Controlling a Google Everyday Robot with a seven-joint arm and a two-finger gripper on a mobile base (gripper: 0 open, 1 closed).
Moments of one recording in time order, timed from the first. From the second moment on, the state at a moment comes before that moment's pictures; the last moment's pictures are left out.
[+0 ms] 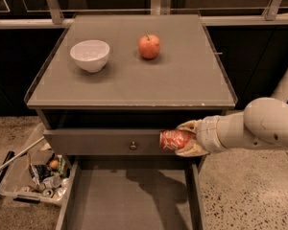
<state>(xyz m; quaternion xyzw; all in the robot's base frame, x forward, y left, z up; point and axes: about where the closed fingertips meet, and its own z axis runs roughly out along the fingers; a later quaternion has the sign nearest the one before) 0.501 -0.136 0.712 -0.65 0.66 0.06 0.37</state>
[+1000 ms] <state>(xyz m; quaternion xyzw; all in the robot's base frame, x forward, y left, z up) 0.479 -0.144 0.803 -0.69 0.61 -0.01 0.38</state>
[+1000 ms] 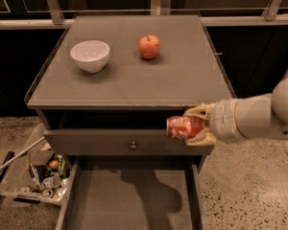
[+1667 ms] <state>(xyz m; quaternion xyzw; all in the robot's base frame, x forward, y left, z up) 0.490 -0.167 0.861 -0.68 0.60 -0.05 0.41</state>
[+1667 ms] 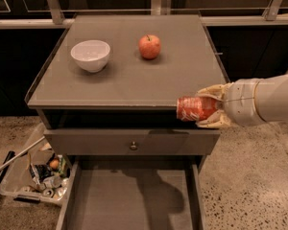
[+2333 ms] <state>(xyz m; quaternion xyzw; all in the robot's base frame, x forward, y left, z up) 0.540 -0.152 0.895 -0.67 0.60 -0.06 0.43</state>
